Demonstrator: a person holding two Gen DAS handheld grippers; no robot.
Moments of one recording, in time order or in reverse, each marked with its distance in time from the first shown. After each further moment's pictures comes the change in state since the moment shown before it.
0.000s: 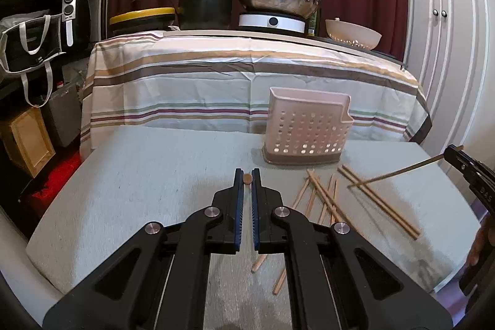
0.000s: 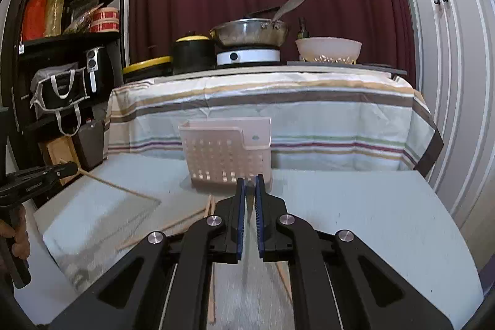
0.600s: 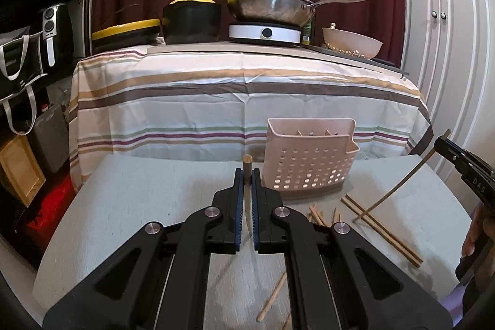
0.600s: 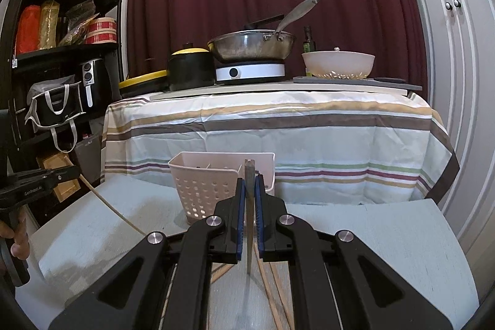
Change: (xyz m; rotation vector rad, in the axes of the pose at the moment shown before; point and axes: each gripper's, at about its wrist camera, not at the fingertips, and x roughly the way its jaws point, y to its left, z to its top) left arm 0.042 -0.001 0.058 0.042 -0.020 -0.030; right arm 0.047 -0.008 0.044 0.003 -0.038 0.028
